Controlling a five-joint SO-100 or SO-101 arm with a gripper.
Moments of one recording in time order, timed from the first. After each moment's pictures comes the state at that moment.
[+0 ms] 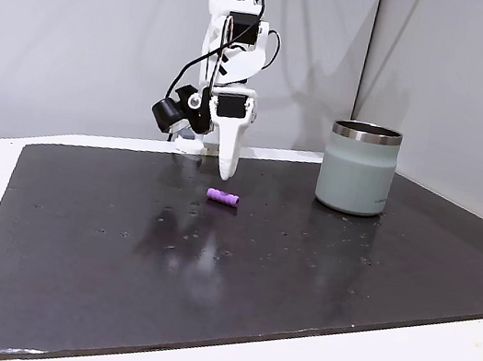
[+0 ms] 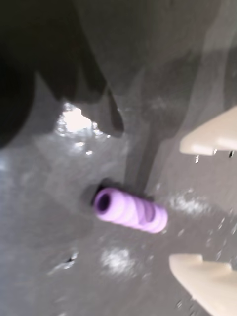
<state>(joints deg) 8.2 98.1 116.5 57.7 18.0</state>
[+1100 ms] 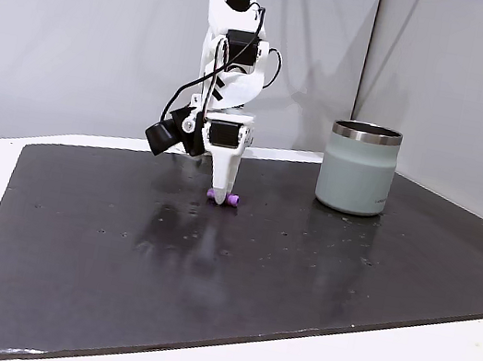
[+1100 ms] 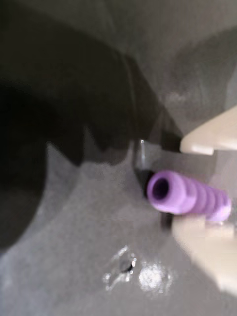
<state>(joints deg) 9.1 78.0 100.4 62.4 21.7</state>
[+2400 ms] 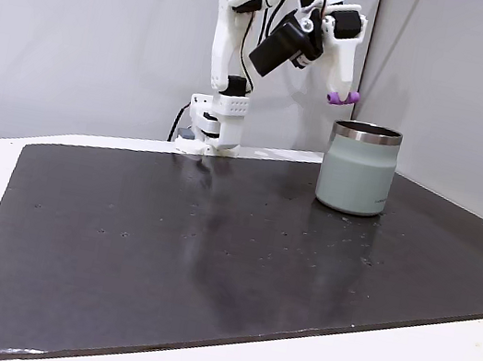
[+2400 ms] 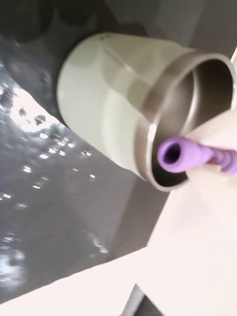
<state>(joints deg) -22.4 99.1 77.5 83.1 20.9</state>
